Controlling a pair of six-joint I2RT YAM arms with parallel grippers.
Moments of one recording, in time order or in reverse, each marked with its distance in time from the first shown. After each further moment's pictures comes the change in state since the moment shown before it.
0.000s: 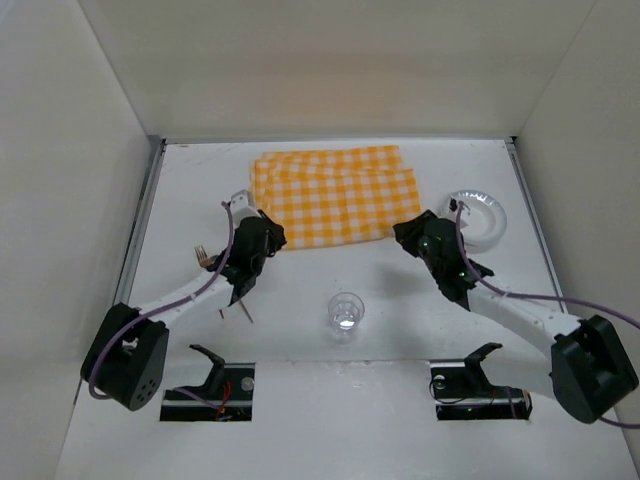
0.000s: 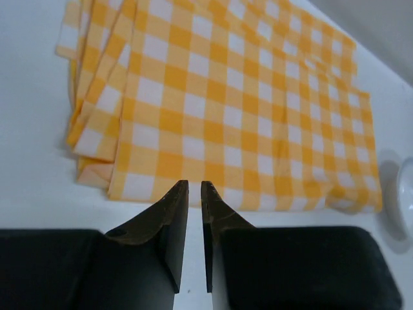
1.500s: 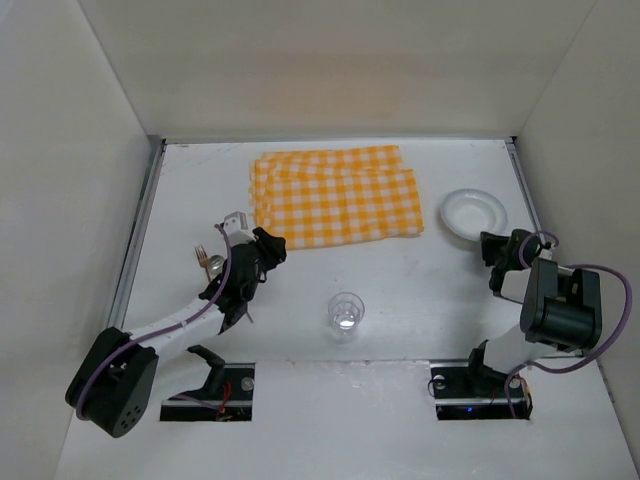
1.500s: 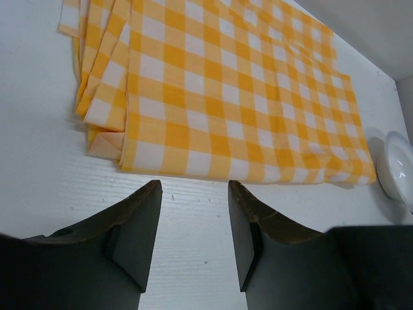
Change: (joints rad) left arm -0.056 -0.166 -0.271 0.208 0.000 0.040; right arm -0.867 0.355 -0.183 0.412 -0.325 0.311
